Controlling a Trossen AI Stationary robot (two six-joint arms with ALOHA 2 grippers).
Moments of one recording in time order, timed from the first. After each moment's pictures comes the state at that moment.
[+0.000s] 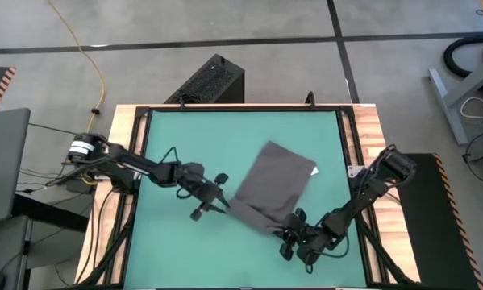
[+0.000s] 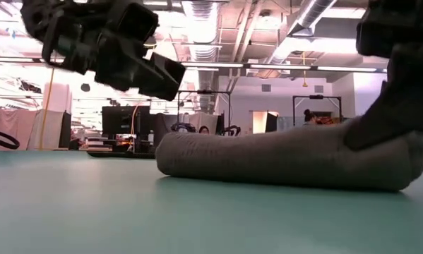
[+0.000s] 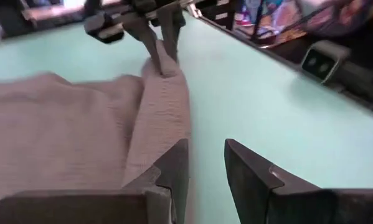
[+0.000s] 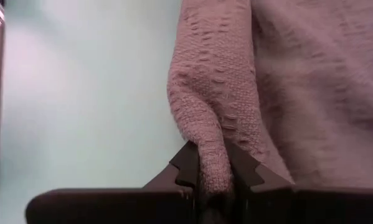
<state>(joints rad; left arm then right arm) -0.06 1.53 0.56 0.58 0.43 0.22 0.76 1.73 0.81 0.01 0.69 1.16</state>
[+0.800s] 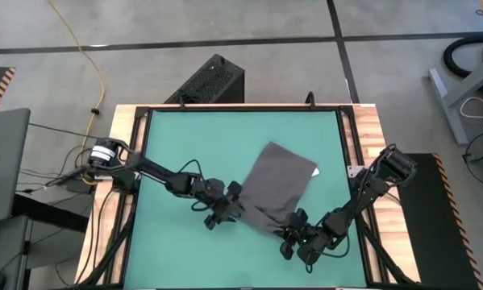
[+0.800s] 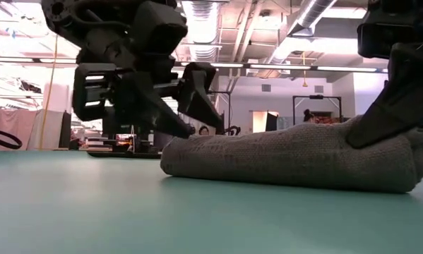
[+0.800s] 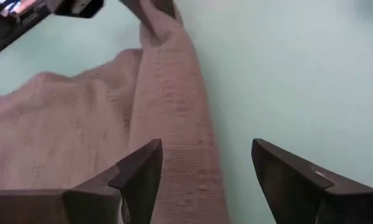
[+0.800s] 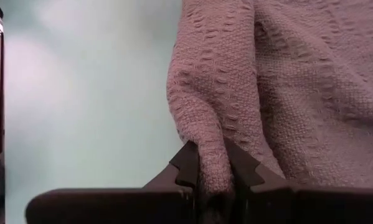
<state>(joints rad) -0.17 1.75 0.79 0.40 0.18 0.54 0.77 1.72 0.81 -0.02 0.69 1.23</state>
